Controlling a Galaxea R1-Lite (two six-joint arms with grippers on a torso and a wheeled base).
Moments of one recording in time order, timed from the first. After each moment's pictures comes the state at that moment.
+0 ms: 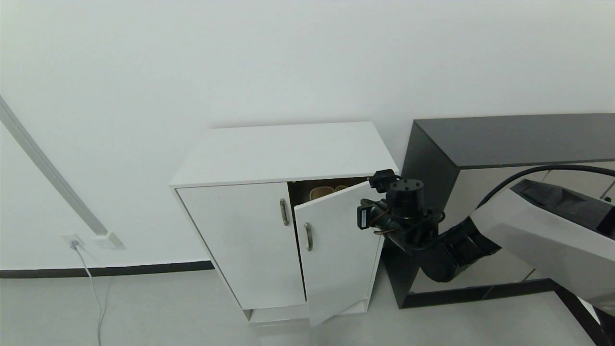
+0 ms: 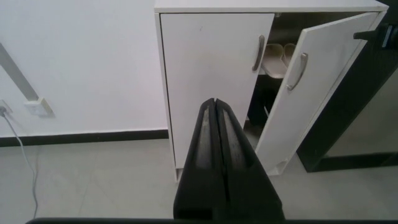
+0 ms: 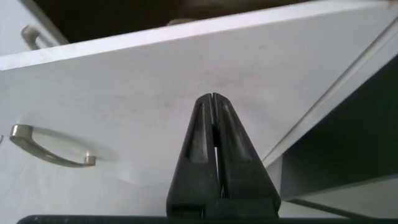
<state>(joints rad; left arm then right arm) 0.00 0.00 0.00 0.00 0.04 -0.02 0.57 2.30 -1.25 -0.90 -0.21 0.09</state>
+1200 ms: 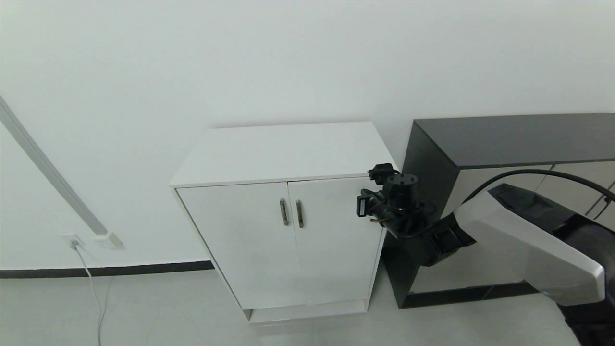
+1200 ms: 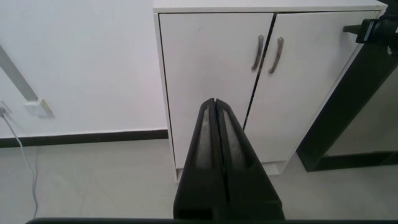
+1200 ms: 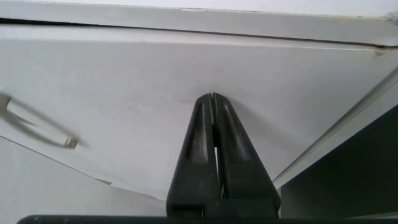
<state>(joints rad) 0.00 0.00 0.00 0.00 0.03 -0.02 0.52 2.44 -1.47 -0.88 -0.20 0.08</state>
